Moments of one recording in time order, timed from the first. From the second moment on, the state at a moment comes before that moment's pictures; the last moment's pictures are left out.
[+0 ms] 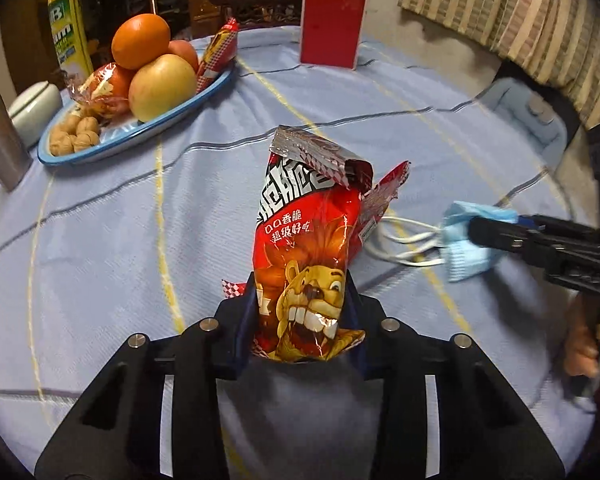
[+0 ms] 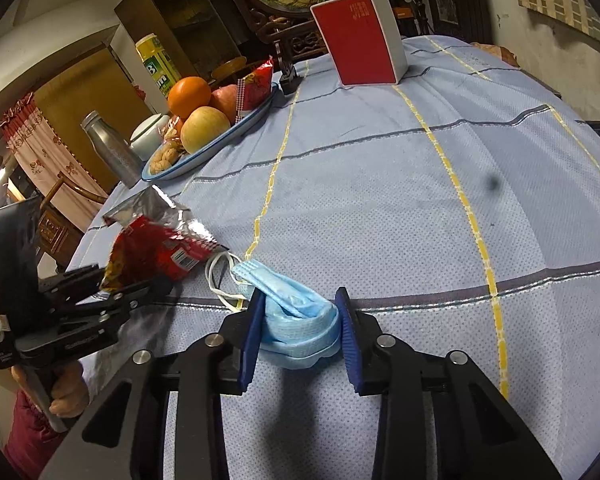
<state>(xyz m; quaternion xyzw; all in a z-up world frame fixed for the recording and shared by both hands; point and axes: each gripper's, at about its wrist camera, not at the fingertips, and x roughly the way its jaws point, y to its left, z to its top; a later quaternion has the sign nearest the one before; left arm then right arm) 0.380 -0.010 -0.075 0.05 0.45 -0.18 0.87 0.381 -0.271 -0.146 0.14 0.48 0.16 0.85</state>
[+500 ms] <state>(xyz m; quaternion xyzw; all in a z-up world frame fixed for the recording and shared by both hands) 0.285 -0.030 -0.031 0.01 0.38 -0.14 0.91 0.309 -0.300 -0.108 0.17 0.41 0.15 0.88</state>
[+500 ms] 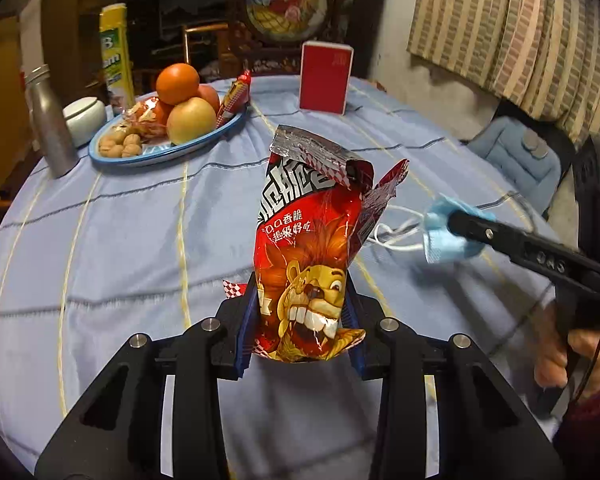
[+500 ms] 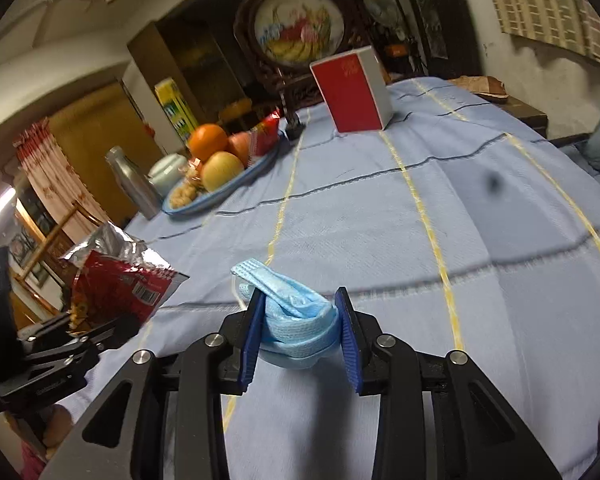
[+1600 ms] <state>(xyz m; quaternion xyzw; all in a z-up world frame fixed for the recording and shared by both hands) 0.050 -0.193 0.025 0.08 0.27 -0.30 0.91 -0.077 -0.471 -0.015 0.21 0.24 -0.01 0.95</state>
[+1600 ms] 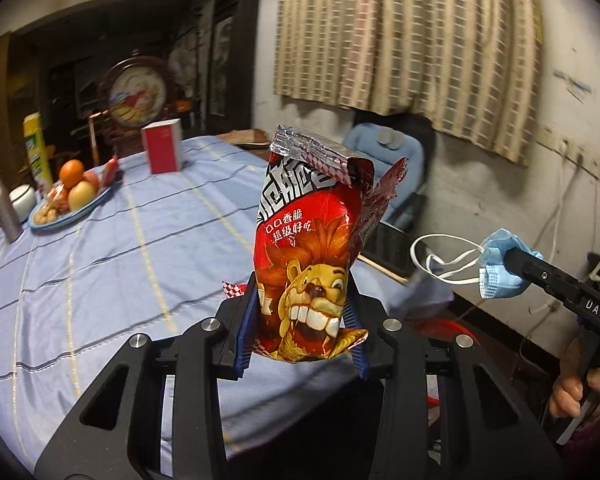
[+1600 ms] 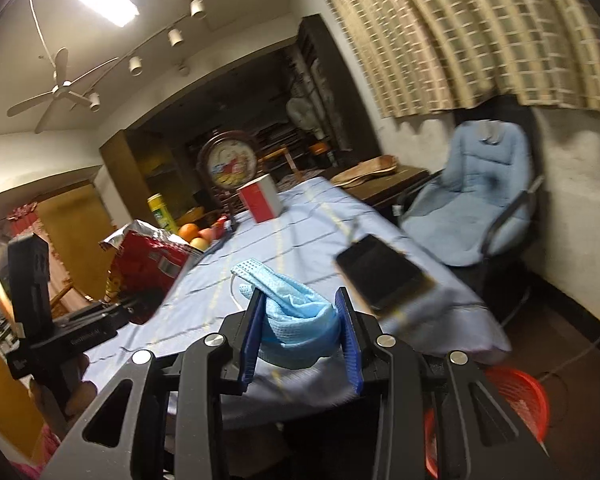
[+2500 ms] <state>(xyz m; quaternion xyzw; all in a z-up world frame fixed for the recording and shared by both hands) 0.025 -0.326 -0.061 0.18 0.36 -0.39 0.83 -0.137 -0.587 -0.182 0.29 0.36 -0.18 0.87</state>
